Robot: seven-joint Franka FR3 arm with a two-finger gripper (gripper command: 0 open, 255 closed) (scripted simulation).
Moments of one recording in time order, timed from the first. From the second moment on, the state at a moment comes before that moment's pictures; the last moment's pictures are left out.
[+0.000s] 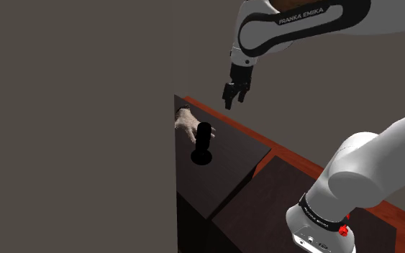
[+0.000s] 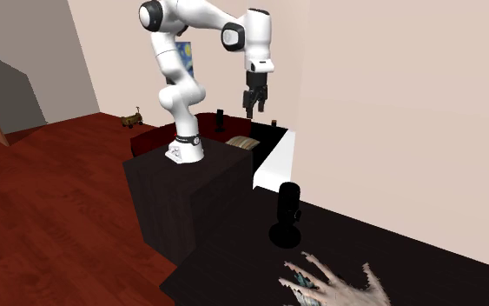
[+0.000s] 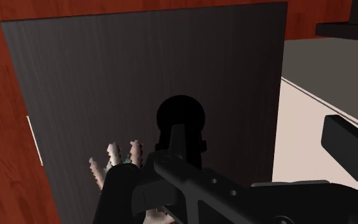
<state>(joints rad) 0.01 -0.40 -0.06 -2.38 0.01 1.95 -0.11</state>
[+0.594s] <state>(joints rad) 0.01 -0.07 -0.08 -2.27 0.00 2.17 -0.13</state>
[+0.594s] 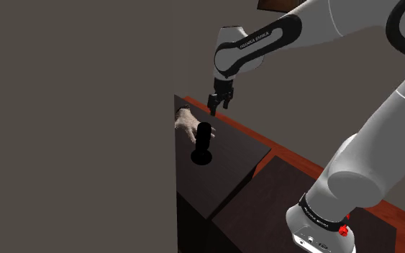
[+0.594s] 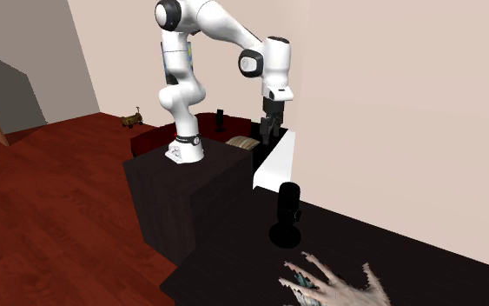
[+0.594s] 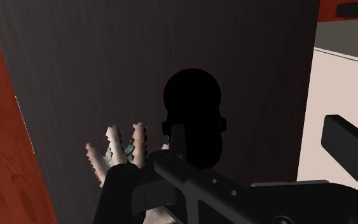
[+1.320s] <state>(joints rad) -0.01 0.35 -0.08 -1.98 0.01 2.33 -0.14</state>
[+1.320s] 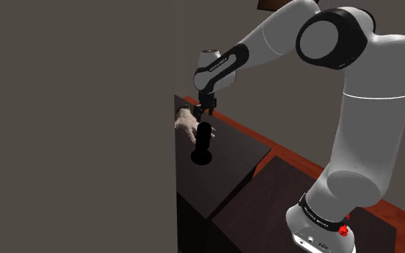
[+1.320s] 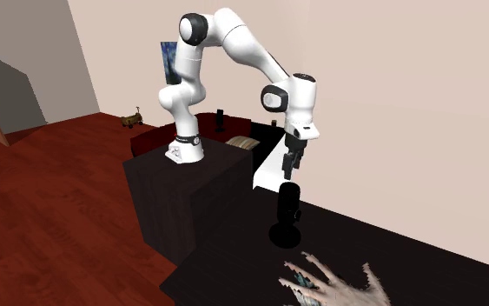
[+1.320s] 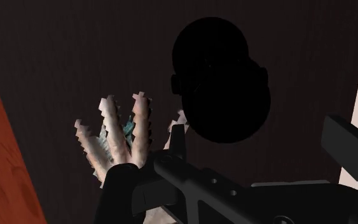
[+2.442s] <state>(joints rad) -0.02 0.56 -0.08 -1.87 0.02 2.43 -0.15</state>
